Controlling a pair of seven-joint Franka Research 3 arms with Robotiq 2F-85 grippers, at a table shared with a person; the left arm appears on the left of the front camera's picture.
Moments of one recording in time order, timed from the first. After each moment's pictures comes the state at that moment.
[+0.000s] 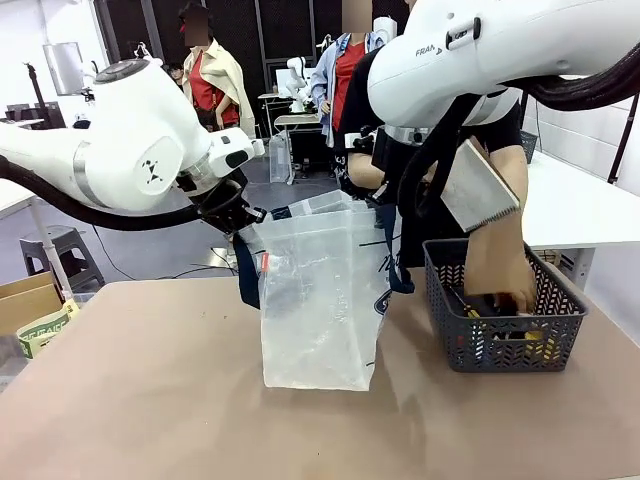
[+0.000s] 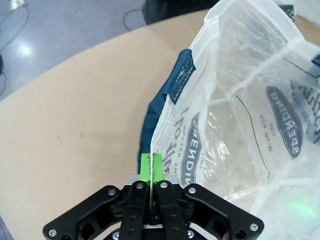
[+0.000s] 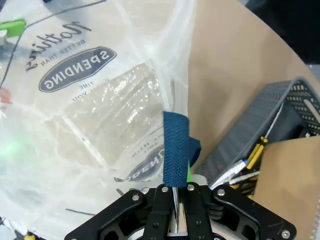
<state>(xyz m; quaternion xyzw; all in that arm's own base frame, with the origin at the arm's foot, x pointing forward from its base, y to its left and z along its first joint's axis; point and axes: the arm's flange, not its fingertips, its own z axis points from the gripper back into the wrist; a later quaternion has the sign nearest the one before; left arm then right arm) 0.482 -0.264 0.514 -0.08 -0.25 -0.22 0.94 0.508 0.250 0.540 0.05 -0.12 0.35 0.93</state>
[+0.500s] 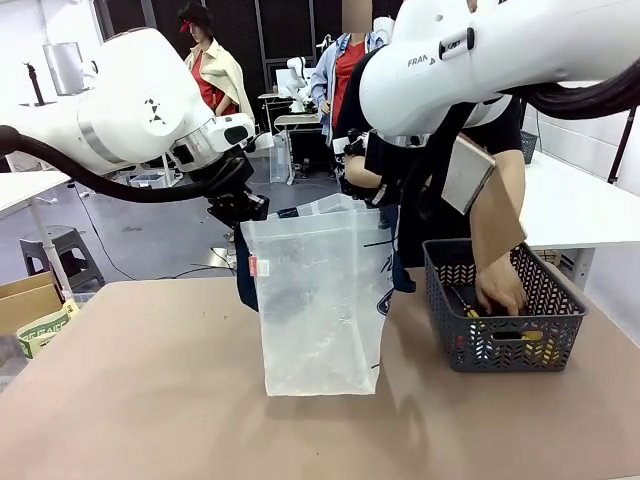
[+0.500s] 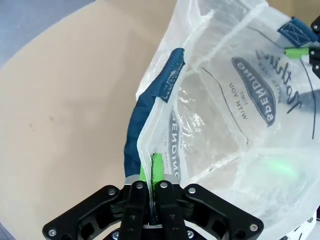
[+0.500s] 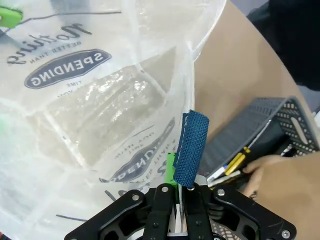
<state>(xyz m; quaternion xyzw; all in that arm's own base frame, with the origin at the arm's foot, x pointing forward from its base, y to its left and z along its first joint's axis) 0.502 -0.267 0.534 -0.13 -0.14 -0.27 0.94 0.502 0.261 0.540 0.00 -0.13 0.42 0.90</state>
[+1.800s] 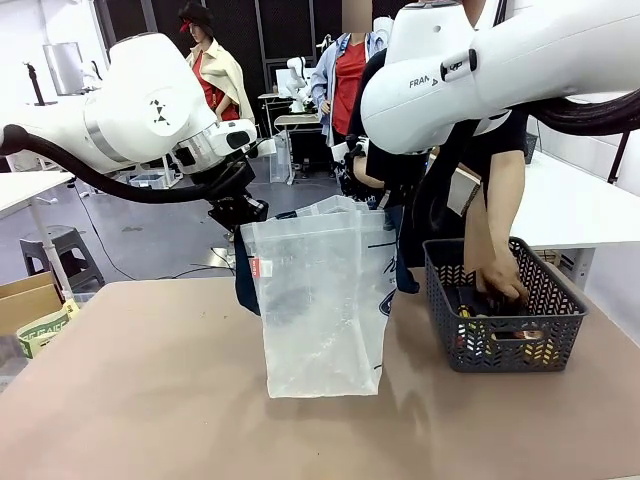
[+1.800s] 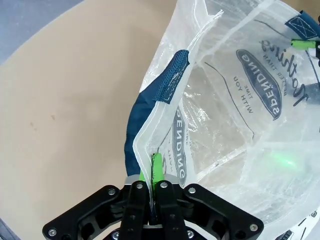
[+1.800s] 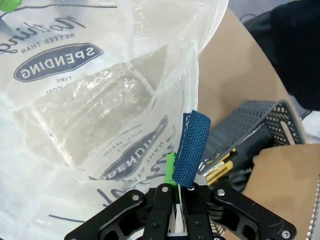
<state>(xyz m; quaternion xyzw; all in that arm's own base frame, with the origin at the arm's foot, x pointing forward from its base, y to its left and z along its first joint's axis) 0.506 -0.267 0.529 -0.12 -0.13 -0.29 0.94 0.496 0.260 0.534 -0.02 -0.15 0.44 0.88</state>
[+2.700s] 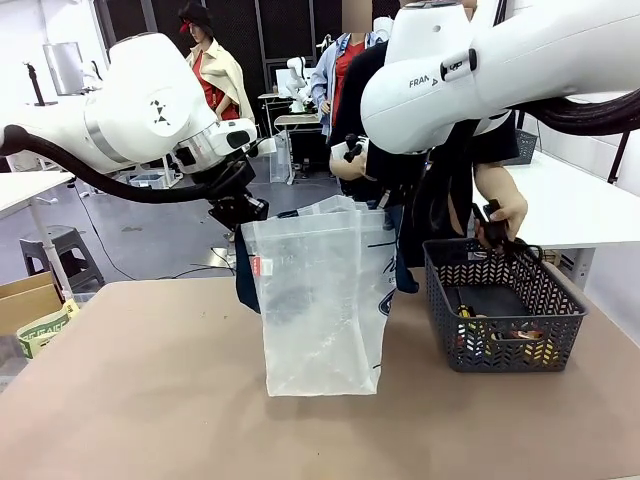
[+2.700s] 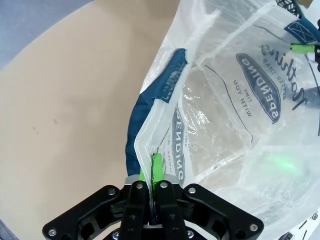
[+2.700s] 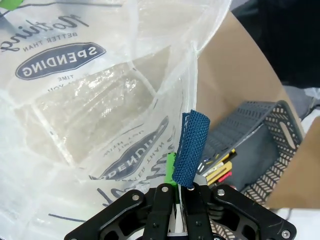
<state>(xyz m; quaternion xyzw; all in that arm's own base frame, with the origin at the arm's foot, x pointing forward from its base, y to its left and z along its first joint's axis) 0.509 -0.268 0.531 -0.12 -0.14 -0.28 0.94 0.496 0.261 0.535 -0.02 -0.15 0.45 0.88</state>
